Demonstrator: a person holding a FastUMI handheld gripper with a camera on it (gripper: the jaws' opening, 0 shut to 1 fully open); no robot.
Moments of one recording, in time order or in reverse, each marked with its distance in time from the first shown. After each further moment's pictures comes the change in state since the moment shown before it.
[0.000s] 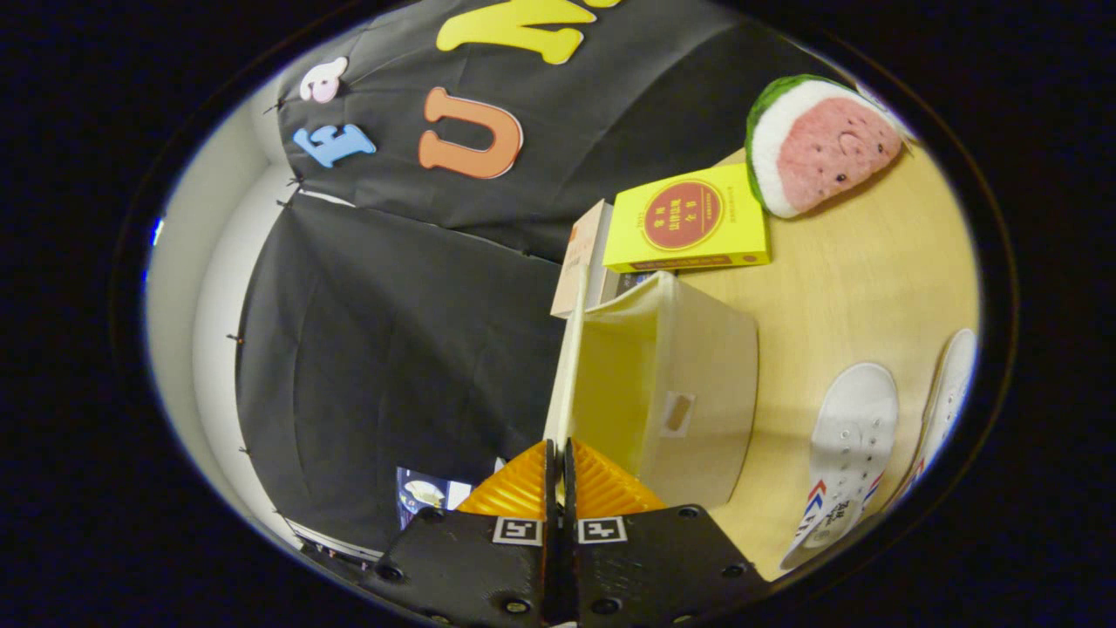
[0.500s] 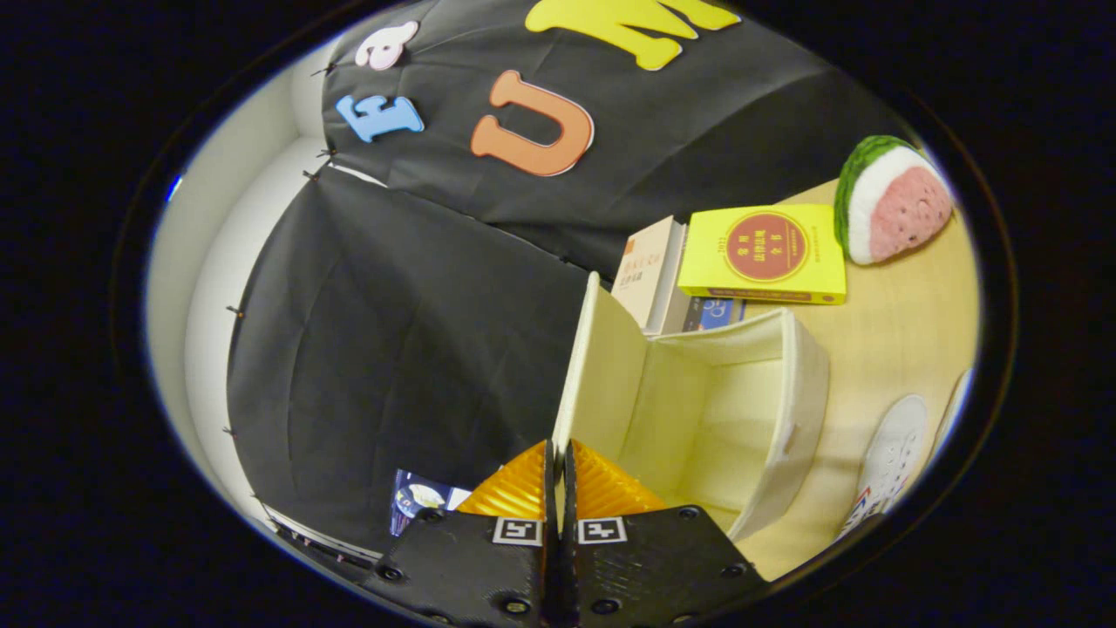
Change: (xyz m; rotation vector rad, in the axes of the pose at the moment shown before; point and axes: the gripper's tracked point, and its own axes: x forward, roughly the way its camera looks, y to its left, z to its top) arm 0.048 0.105 0.011 -0.104 -0.017 -0.001
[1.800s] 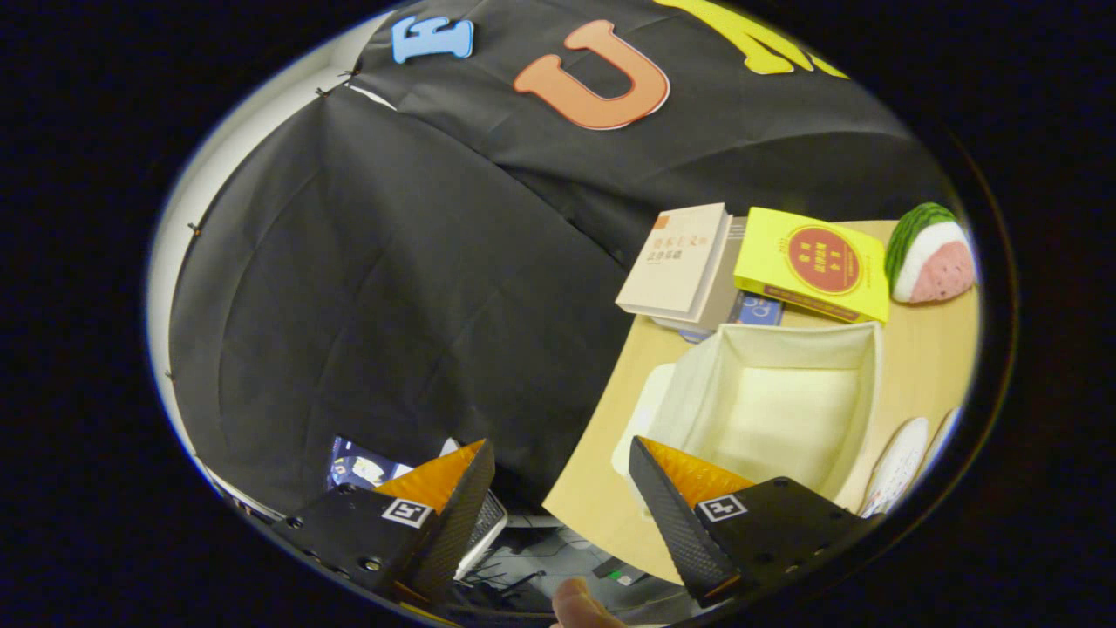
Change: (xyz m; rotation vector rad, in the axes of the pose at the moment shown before) arm 0.062 0.033 -0.038 -0.177 0.090 -0.255
